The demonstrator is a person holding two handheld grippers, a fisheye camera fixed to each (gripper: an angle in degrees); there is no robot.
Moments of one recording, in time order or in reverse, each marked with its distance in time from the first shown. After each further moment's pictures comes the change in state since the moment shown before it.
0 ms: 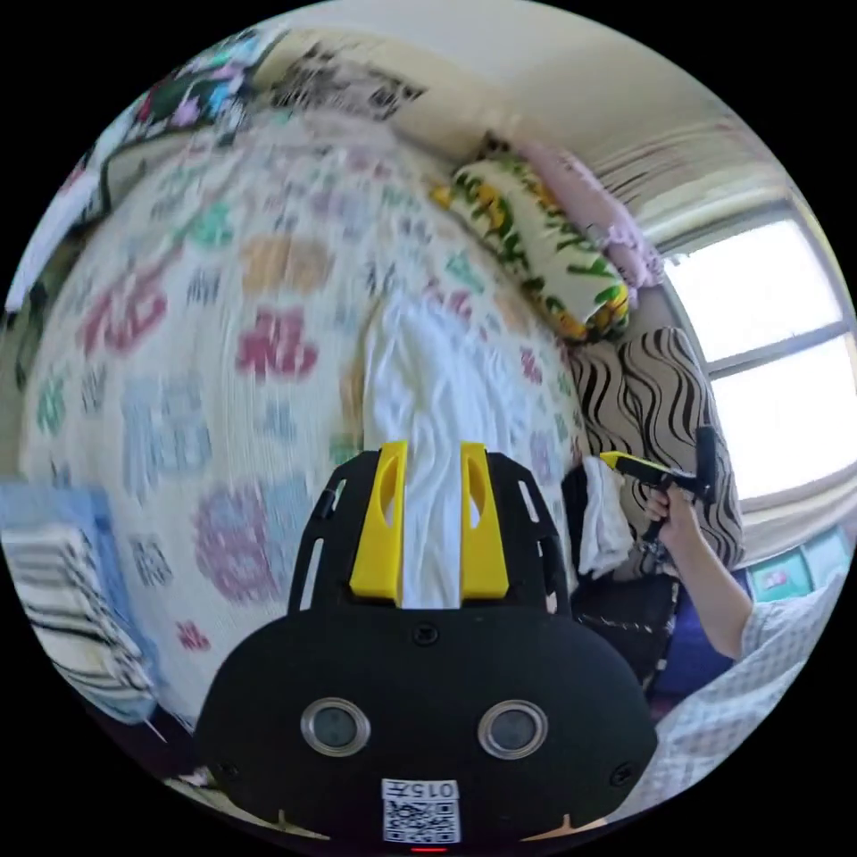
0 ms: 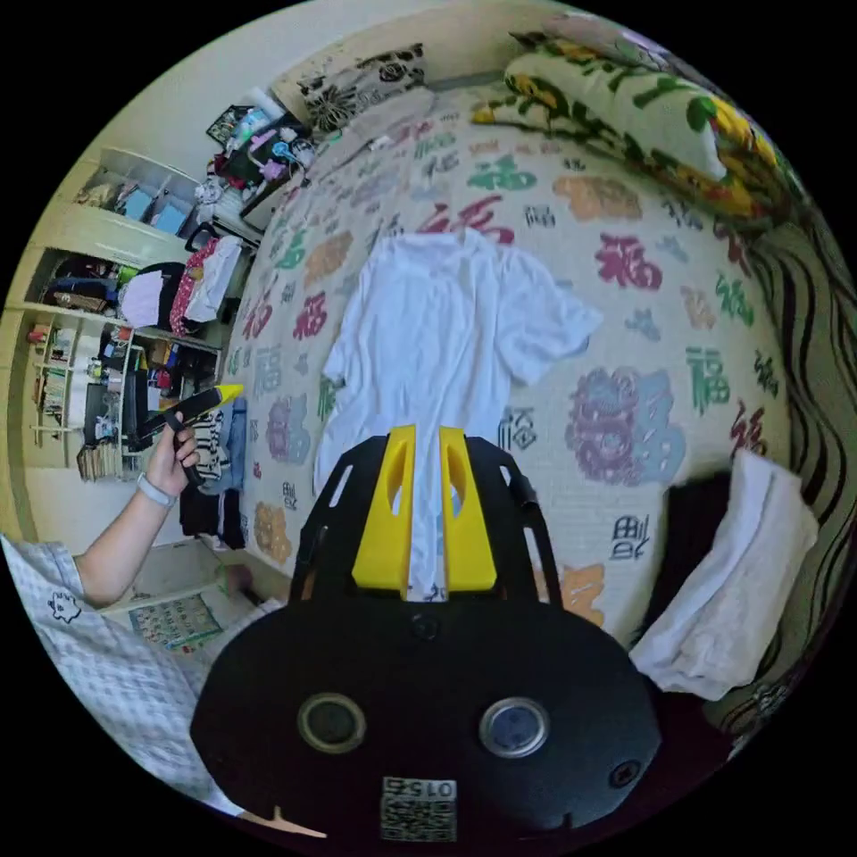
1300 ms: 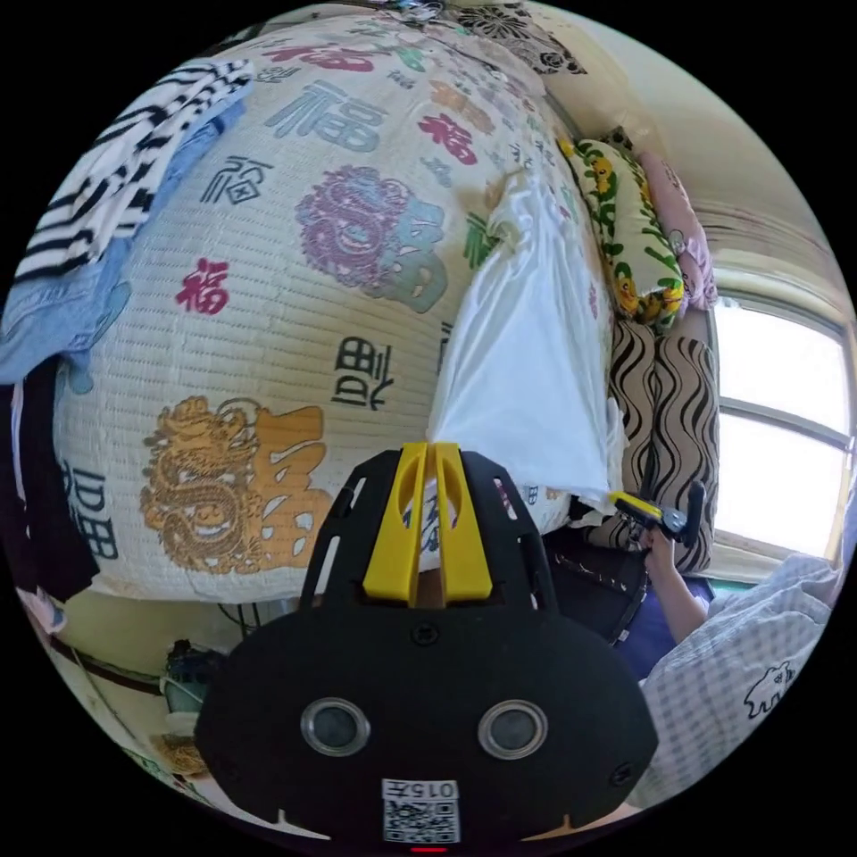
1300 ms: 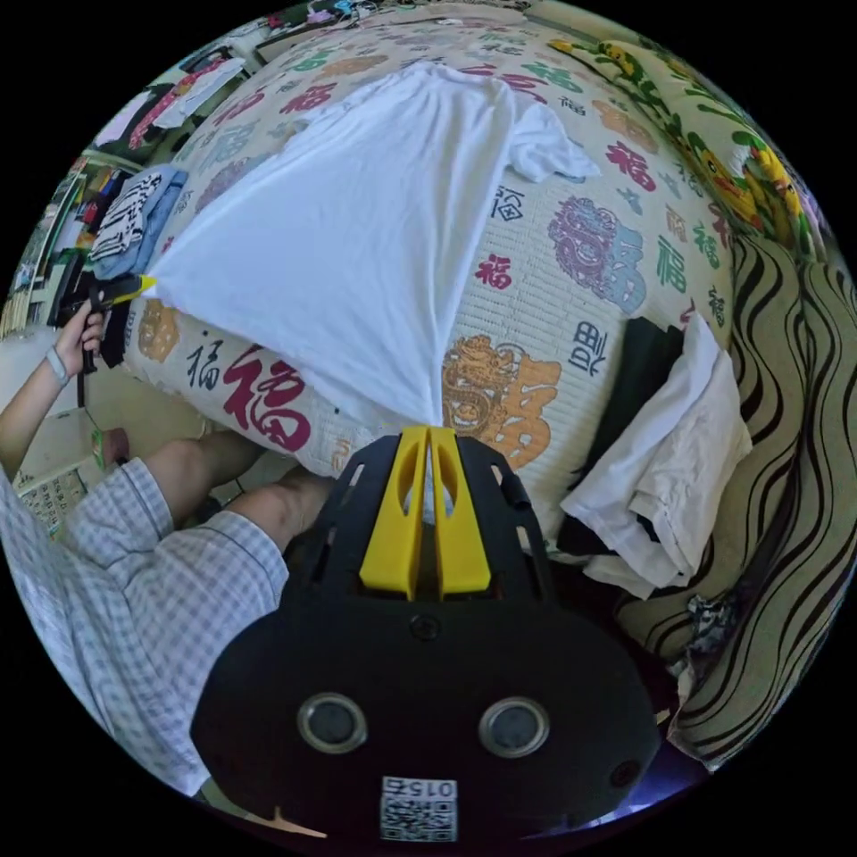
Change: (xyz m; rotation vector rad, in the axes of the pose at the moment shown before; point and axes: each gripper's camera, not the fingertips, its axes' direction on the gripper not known) left arm -0.220 -0.061 0.010 -0.118 0.034 -0.307; right arm 0.071 -0.108 0.038 -0.315 0.406 -0.225
